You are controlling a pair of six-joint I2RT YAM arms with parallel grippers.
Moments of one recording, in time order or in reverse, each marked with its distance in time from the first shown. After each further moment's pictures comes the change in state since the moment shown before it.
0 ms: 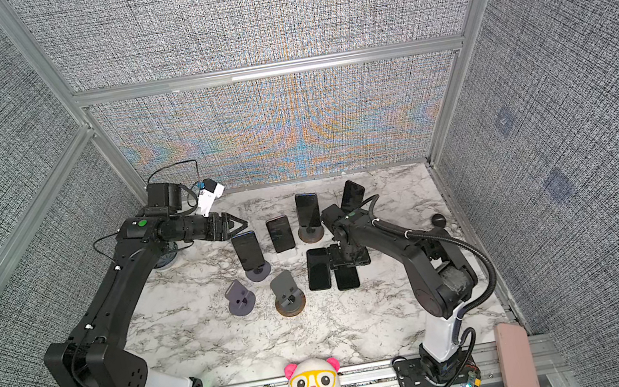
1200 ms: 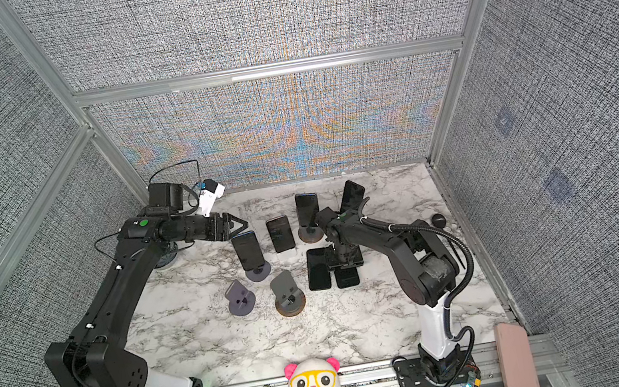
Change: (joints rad) left arm -0.006 0.002 -0.001 0.000 -0.031 -0.004; right arm 0.012 0.159 0.078 0.025 -0.024 -0.013
